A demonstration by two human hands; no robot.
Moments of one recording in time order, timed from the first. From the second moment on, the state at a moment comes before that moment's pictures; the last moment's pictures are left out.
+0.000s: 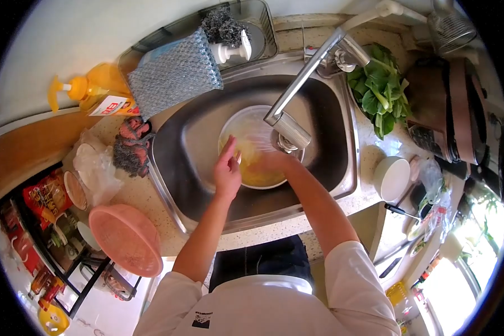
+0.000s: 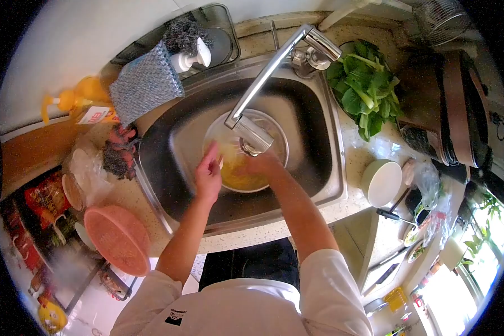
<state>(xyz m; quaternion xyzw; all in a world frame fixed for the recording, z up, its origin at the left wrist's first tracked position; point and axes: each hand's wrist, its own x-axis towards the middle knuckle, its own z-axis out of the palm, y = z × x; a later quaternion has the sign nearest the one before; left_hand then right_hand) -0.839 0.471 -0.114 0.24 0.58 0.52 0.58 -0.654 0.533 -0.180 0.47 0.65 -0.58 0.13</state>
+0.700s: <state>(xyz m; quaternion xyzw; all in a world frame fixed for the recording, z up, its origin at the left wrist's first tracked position) -0.878 0.454 -0.099 0.18 0.77 0.29 0.53 -0.660 0.537 -0.173 0.46 0.62 -0.61 0.18</state>
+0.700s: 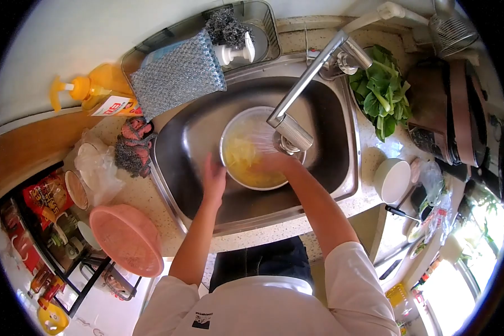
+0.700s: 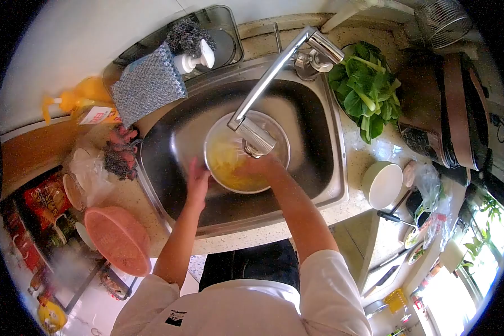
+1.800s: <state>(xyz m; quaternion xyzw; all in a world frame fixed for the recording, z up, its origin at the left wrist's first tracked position) -0.878 0.456 -0.141 0.00 0.66 0.22 0.72 -0.665 0.546 -0.180 0.40 0.72 -0.56 0.07</state>
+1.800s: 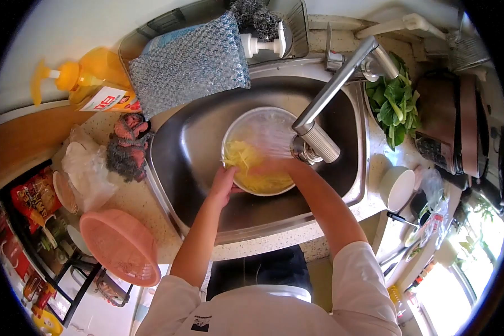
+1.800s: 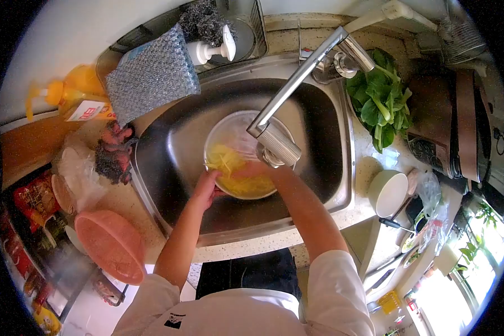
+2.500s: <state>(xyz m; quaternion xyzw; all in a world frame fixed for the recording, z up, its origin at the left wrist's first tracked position) -0.869 0.468 -0.109 0.03 0.66 0.24 0.71 -0.656 0.549 -0.181 0.42 0.75 -0.51 0.06</state>
